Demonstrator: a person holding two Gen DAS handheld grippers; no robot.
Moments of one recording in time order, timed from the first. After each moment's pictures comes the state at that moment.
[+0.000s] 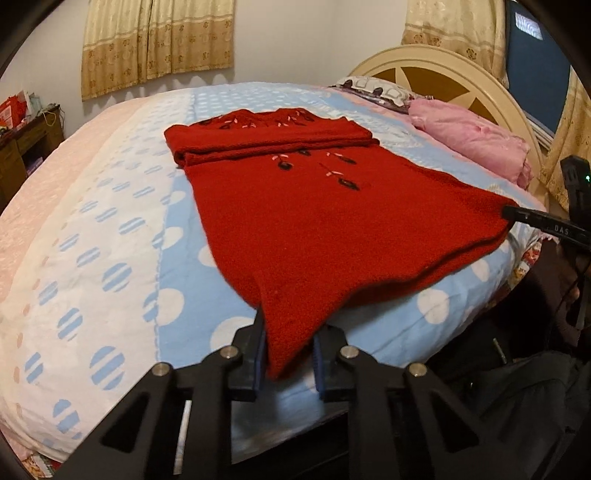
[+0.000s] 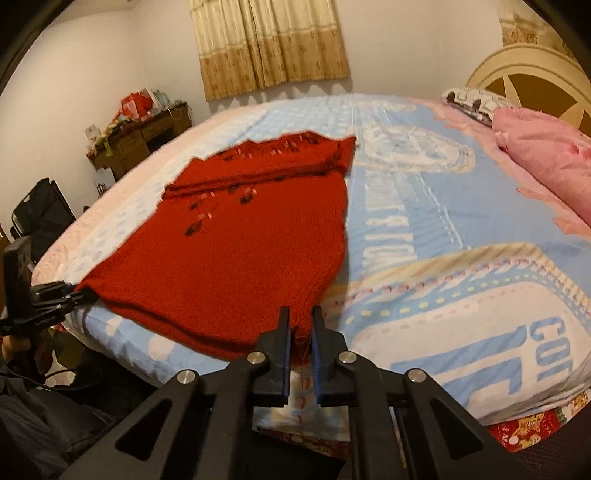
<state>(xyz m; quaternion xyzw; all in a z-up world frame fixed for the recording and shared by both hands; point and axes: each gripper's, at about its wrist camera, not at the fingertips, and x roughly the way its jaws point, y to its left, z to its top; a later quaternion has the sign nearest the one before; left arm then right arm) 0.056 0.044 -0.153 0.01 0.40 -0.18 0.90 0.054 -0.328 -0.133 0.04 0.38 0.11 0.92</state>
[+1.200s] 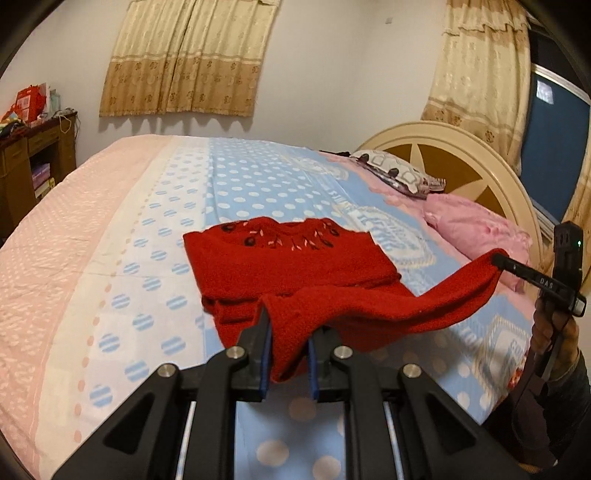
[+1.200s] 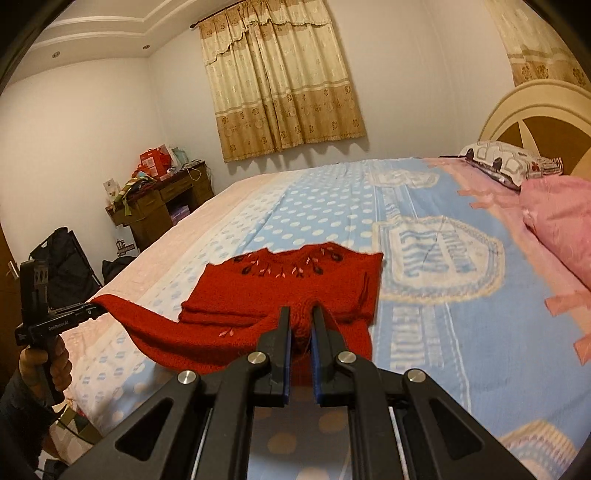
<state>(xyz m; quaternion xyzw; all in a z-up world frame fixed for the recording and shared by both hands) 0.180 0.086 -0.049 -0.07 0.32 -0.17 0.93 0.175 -0.323 -0.028 0.07 0.27 0.14 0.95</state>
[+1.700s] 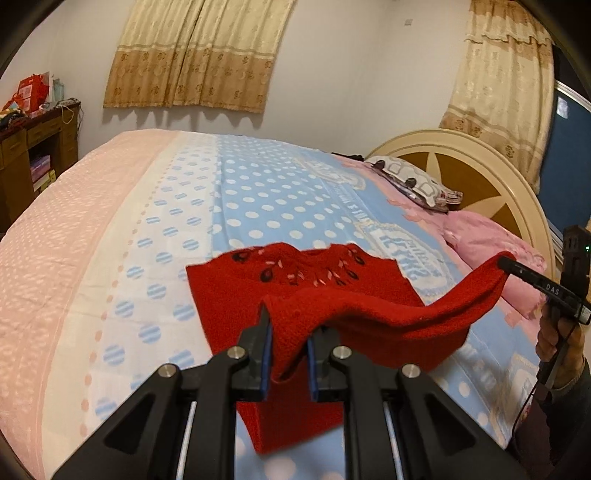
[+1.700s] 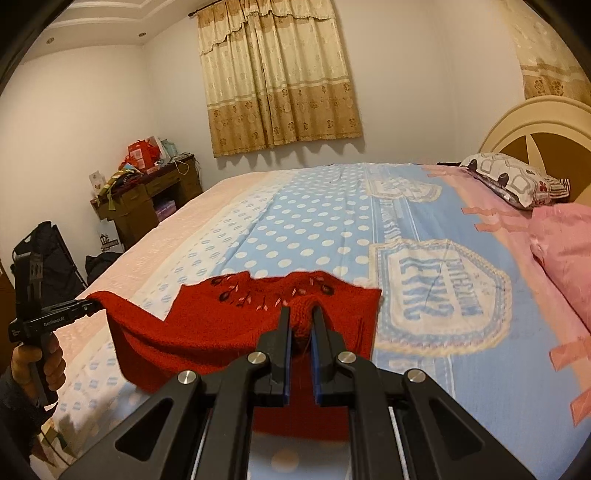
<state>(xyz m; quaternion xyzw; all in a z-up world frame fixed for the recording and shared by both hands) 0.271 0.096 -0.045 -0.09 0.33 -0.16 0.93 0.272 -0.308 -0.010 0.04 0.29 0.12 0.95</state>
